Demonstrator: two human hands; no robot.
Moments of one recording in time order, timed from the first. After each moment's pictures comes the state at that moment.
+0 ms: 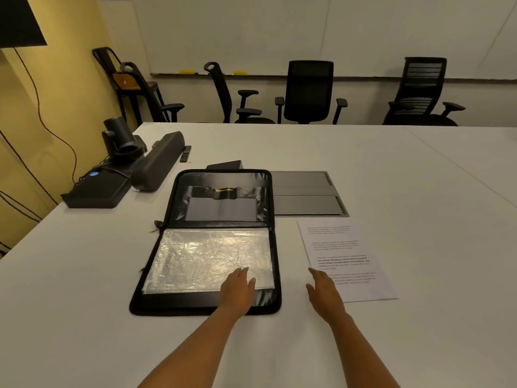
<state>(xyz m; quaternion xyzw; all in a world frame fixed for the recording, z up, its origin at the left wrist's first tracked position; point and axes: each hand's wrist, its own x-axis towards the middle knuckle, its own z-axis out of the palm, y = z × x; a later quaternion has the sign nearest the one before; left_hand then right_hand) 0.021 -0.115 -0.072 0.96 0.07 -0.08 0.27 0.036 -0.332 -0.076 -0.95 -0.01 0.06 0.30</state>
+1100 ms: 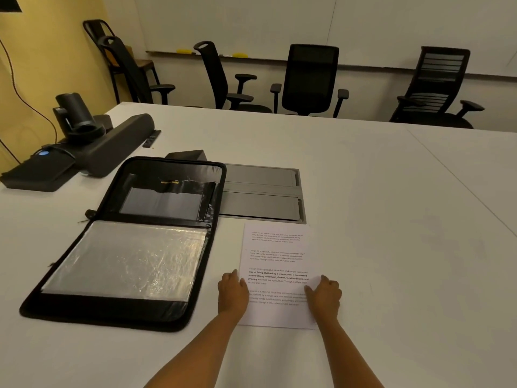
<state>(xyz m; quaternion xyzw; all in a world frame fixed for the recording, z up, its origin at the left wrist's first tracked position) 0.101 -0.324 -0.096 0.88 0.25 -0.05 0.40 0.131 -0.509 -0.091 -0.94 0.17 0.09 0.29</state>
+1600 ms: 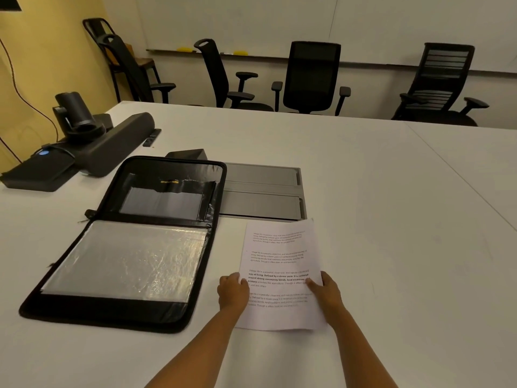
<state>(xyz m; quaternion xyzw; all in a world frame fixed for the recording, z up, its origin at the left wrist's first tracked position) 0.111 -0.324 -0.095 0.84 0.32 -0.07 0.44 0.146 -0.527 -0.097 -0.79 0.16 0.14 0.58</state>
